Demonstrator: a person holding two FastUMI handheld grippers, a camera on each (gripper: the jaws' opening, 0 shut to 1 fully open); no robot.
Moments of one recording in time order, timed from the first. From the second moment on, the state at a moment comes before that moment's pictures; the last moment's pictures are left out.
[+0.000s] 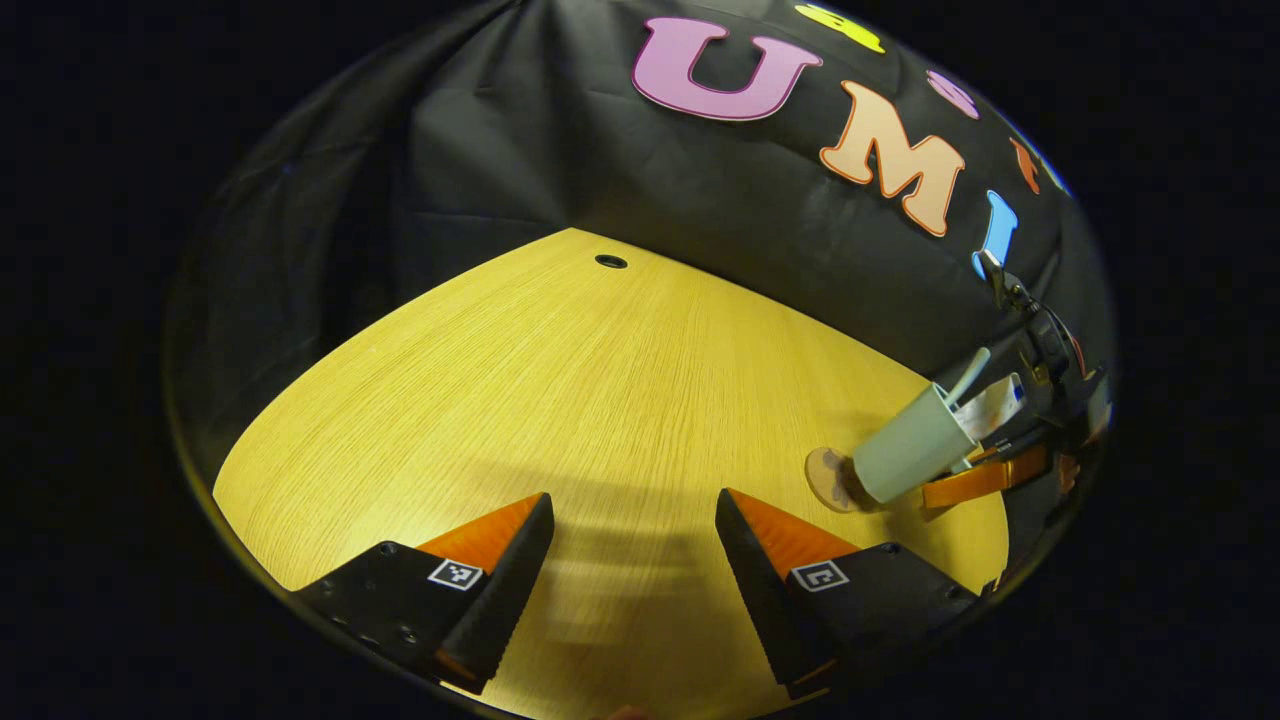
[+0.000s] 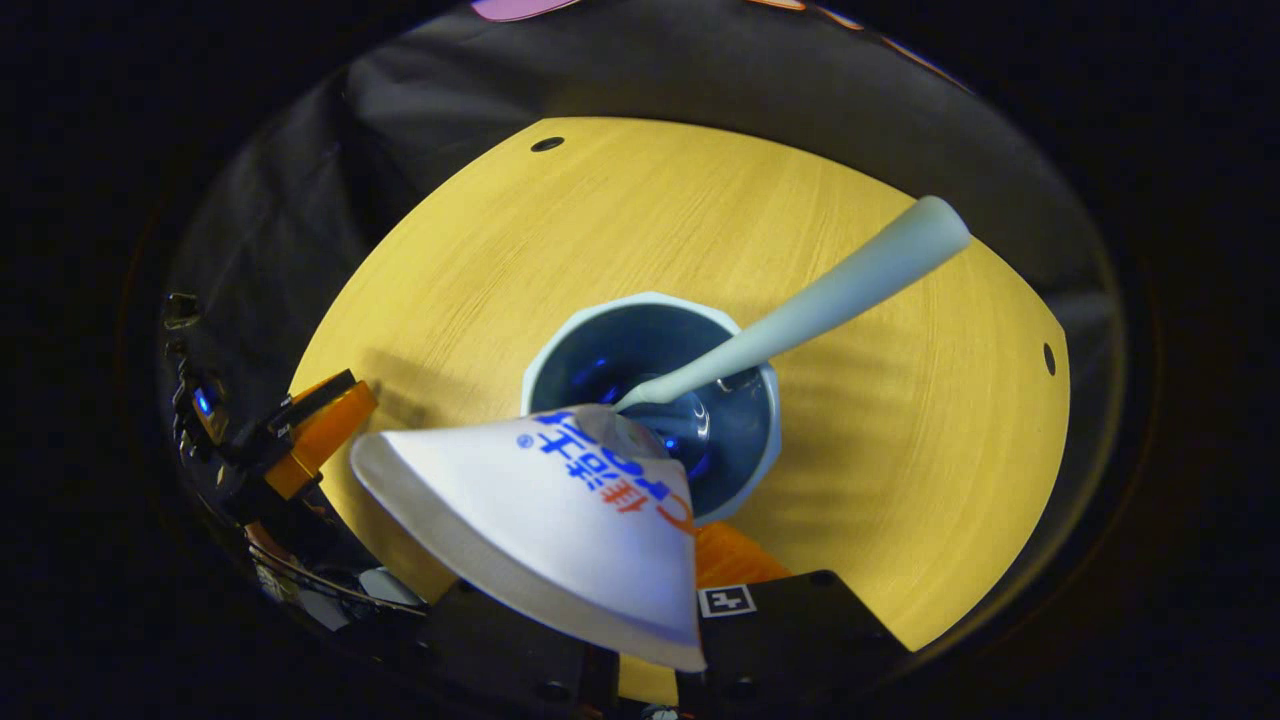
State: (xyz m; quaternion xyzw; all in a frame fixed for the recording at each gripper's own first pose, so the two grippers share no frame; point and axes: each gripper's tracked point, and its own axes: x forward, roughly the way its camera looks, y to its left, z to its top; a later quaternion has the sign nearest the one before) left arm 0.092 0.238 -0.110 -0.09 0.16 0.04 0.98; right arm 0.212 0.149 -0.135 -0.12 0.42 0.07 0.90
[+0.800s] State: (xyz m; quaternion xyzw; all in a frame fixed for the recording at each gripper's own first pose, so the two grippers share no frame) left arm 0.058 0.257 -0.115 -0.10 0.18 0.08 0.98; right arm 0.221 0.152 -0.145 -0.15 0.45 0.07 0.88
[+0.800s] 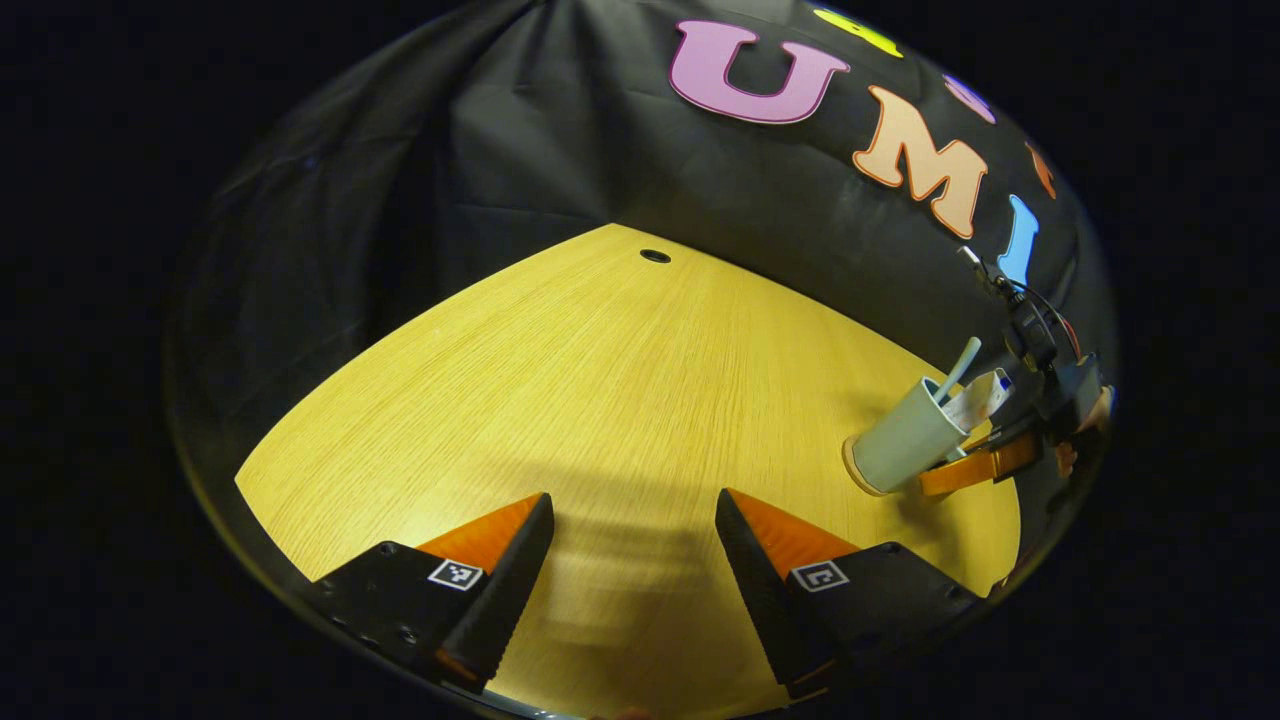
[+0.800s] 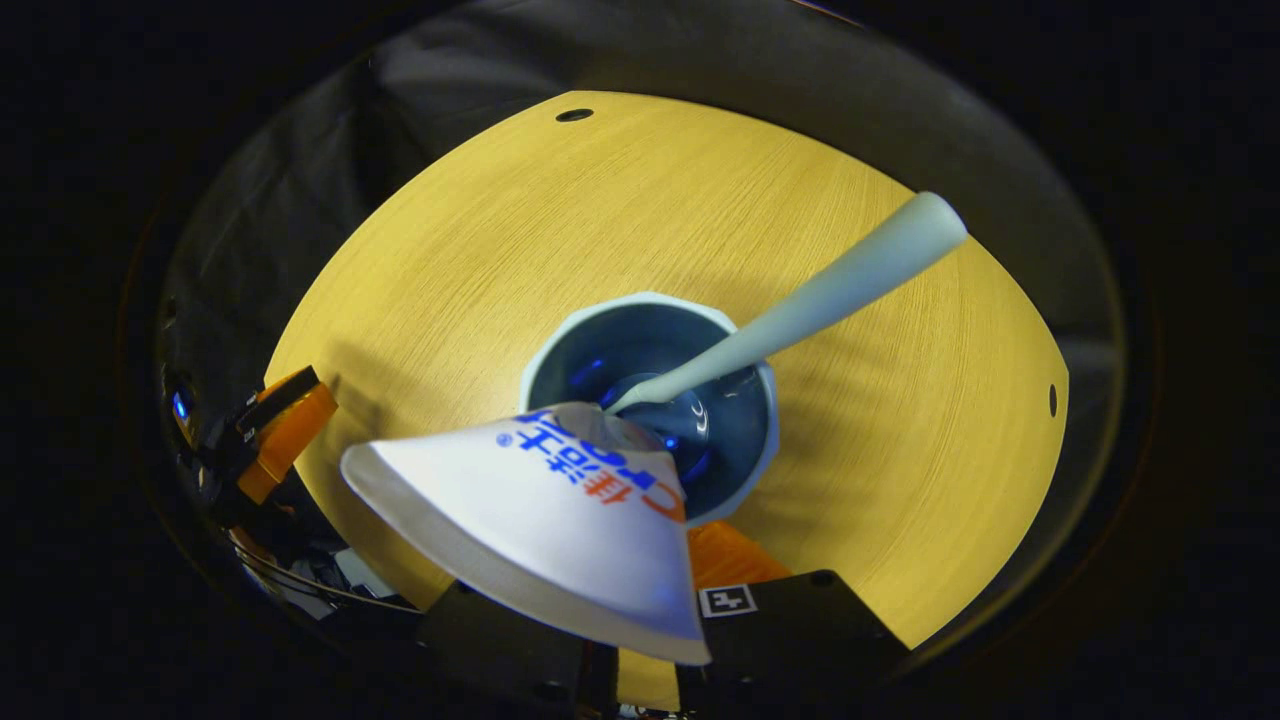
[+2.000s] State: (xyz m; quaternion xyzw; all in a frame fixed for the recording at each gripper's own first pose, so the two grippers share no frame) left arm 0.078 0.098 -0.057 -0.01 0.19 -0.07 0.98; right arm 0.101 0.032 -0.034 0.12 0.15 -0.02 0.98
